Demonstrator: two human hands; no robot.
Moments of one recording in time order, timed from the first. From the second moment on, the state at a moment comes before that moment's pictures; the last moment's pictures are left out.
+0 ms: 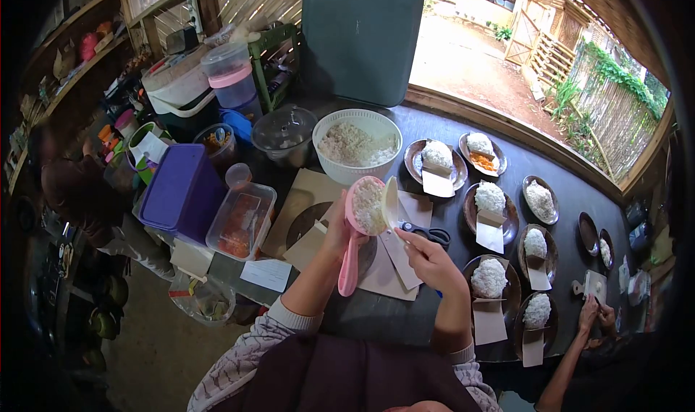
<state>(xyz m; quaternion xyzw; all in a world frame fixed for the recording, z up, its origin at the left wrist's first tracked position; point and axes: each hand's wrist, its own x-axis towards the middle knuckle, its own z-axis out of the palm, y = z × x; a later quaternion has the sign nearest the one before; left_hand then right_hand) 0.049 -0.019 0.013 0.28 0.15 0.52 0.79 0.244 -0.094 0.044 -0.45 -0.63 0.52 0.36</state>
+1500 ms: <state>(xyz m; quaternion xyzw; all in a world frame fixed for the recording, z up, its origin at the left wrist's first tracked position) 0.044 -0.020 0.027 0.26 0.19 0.48 0.82 0.250 -0.106 0.065 -0.48 -0.58 0.58 0.31</state>
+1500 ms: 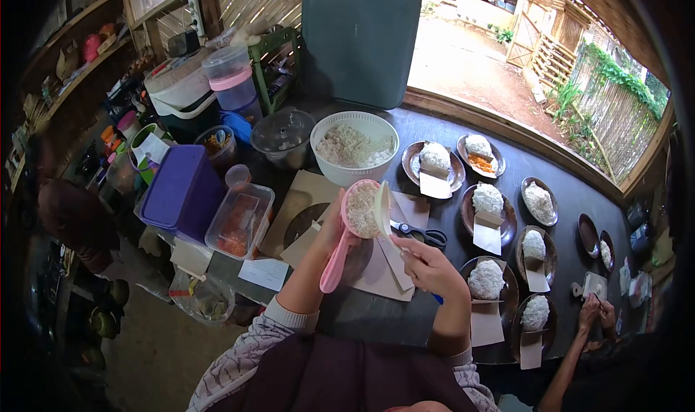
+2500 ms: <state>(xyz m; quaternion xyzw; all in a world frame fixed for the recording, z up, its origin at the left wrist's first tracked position) 0.051 -0.020 0.011 0.28 0.17 0.48 0.82 0.245 -0.111 0.069 -0.50 -0.61 0.51 0.35</state>
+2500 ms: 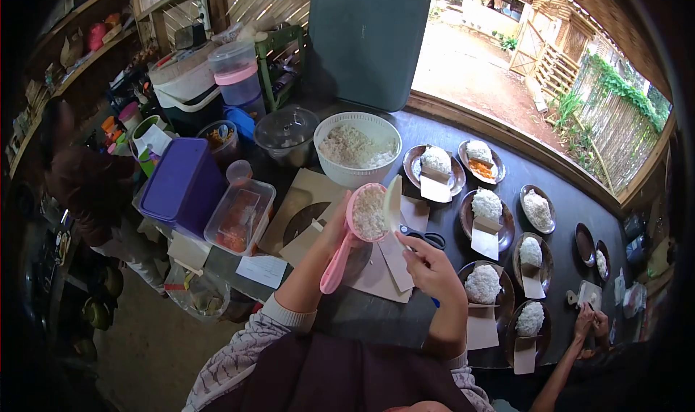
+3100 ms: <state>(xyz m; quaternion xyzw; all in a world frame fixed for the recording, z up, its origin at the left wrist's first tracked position) 0.037 -0.015 0.015 0.25 0.14 0.50 0.82 0.217 -0.115 0.061 -0.53 -0.70 0.36 0.31</state>
